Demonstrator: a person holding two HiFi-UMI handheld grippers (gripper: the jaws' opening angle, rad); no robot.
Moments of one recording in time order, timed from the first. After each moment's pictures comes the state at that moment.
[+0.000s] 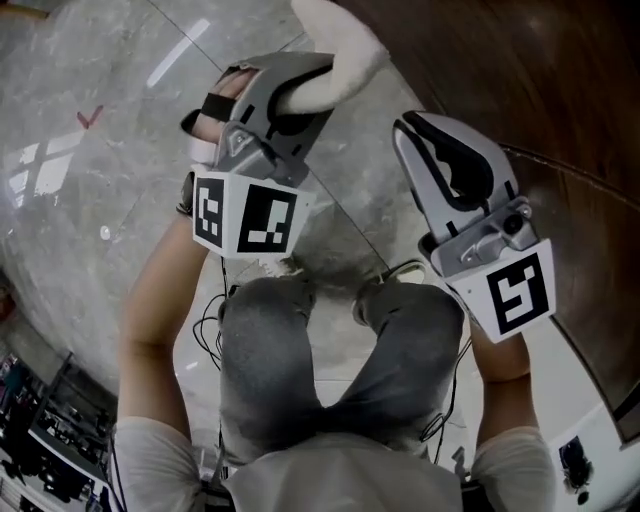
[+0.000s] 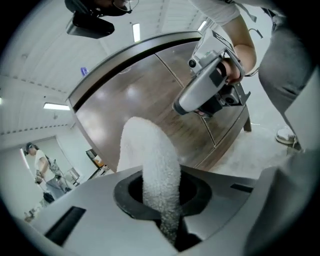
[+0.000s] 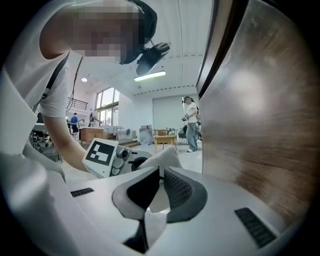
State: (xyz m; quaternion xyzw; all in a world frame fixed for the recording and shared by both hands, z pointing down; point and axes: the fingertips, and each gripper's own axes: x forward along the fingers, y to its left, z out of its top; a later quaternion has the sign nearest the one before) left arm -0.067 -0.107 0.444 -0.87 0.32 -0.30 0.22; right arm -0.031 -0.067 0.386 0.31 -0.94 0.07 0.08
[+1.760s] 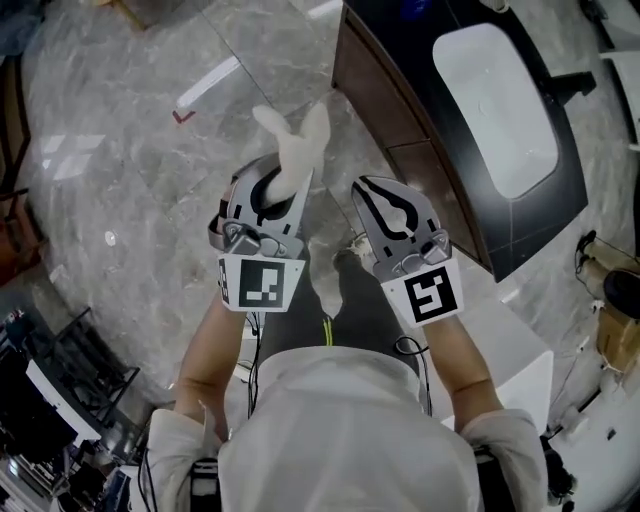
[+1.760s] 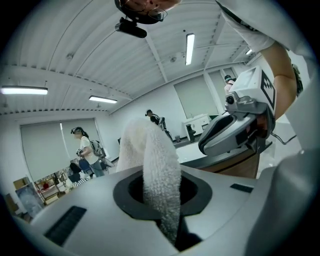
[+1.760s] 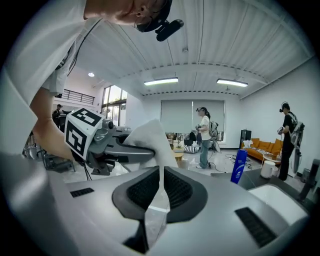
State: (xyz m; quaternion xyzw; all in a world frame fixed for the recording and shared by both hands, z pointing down) left arm -0.116 0.041 -0.201 -0.84 0.49 -0.22 0.08; right arm -0.059 0.059 -0.200 0.29 -0.95 0.04 0.12
